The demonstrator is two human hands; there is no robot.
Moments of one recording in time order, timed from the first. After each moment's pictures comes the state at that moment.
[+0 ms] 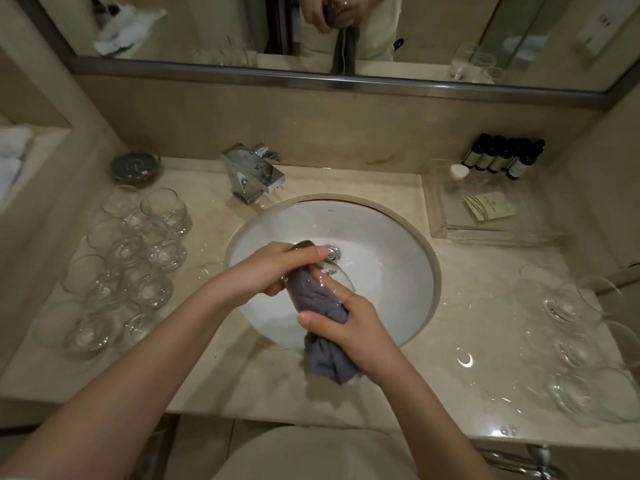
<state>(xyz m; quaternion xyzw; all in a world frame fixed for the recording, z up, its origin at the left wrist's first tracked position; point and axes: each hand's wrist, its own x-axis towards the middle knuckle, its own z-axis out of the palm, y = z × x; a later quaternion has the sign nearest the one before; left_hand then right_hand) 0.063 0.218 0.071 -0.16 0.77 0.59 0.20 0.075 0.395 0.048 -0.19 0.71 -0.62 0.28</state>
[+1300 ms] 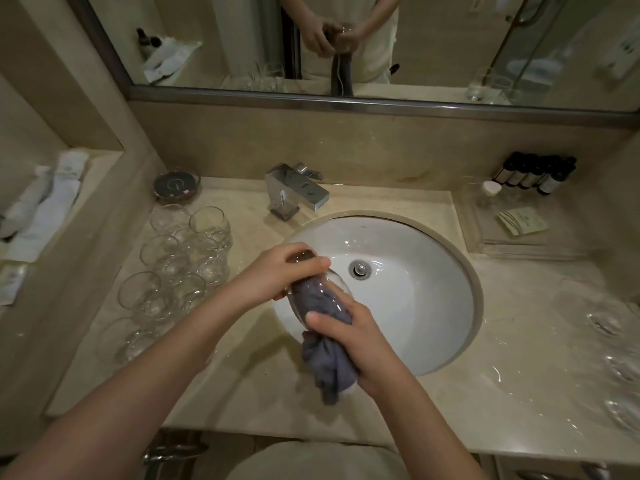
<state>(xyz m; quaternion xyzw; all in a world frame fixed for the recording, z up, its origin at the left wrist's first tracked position) 0.085 0.141 0.071 -0.12 0.81 0.56 0.11 0.103 0.308 0.047 -0.09 0.55 -0.76 0.34</state>
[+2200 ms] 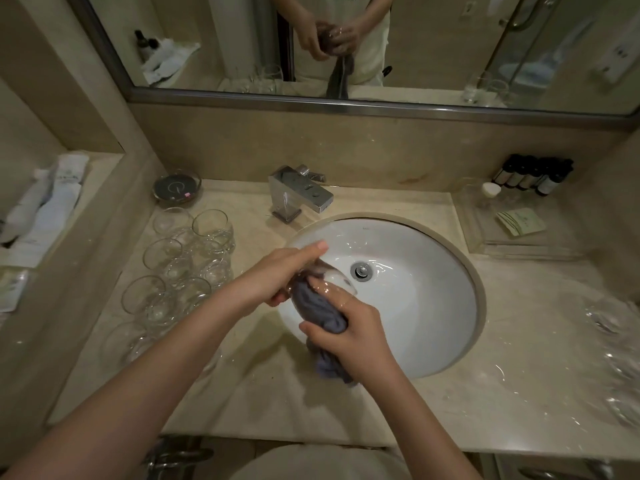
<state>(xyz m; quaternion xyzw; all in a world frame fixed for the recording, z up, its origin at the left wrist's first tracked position) 0.088 0.134 0.082 -0.19 0.77 0.59 0.17 0.108 0.294 0.045 -0.20 0.80 -0.56 0.11</state>
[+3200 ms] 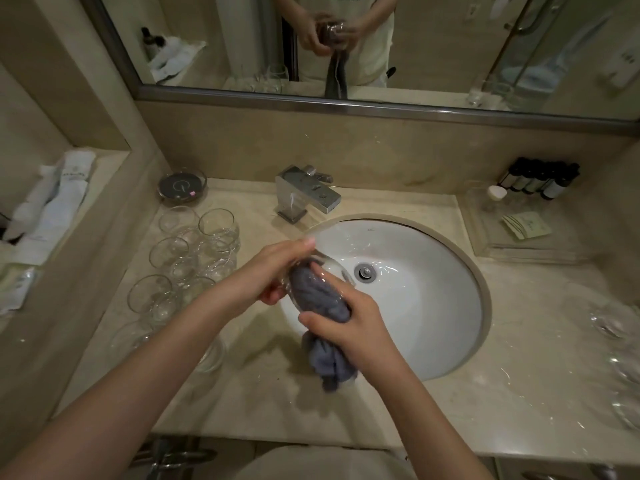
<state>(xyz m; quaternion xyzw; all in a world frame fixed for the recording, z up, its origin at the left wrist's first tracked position) 0.099 0.115 0.091 -0.16 0.73 0.65 0.15 0.101 0.282 0.046 -0.19 0.72 -0.63 0.19</state>
